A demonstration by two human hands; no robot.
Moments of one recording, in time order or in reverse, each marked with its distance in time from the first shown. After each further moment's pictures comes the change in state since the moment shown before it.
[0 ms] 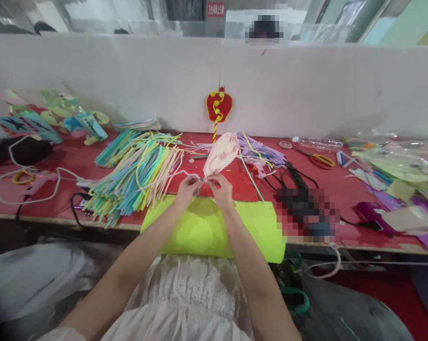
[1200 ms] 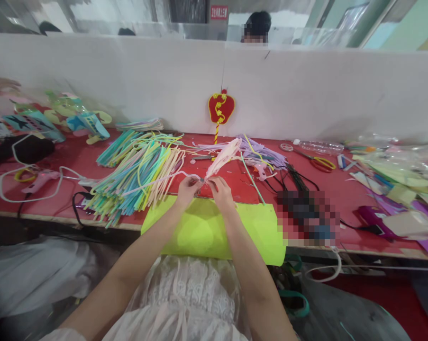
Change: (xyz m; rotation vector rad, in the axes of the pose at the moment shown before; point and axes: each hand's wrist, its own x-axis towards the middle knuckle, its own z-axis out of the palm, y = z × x) left_hand -0.002 0.004 -0.002 0.104 0.053 0.098; right_hand -0.003 0.004 -0.003 -0.238 -0.104 -0.143
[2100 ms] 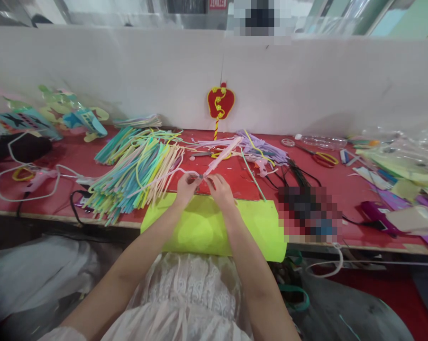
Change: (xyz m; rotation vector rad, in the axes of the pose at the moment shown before) left_hand -0.001 -0.004 -0.001 0.113 0.064 0.048; right_hand -0.001 -0.001 0.000 -0.069 -0.056 -0.044
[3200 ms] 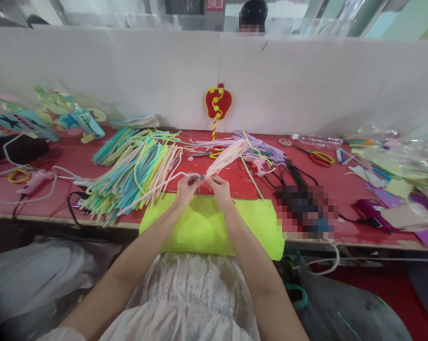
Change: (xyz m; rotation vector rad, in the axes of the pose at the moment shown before) left_hand -0.005 0.010 0.000 0.326 -0.116 0.186; right_hand 0.004 0.007 0.012 0.673 0.112 0.586
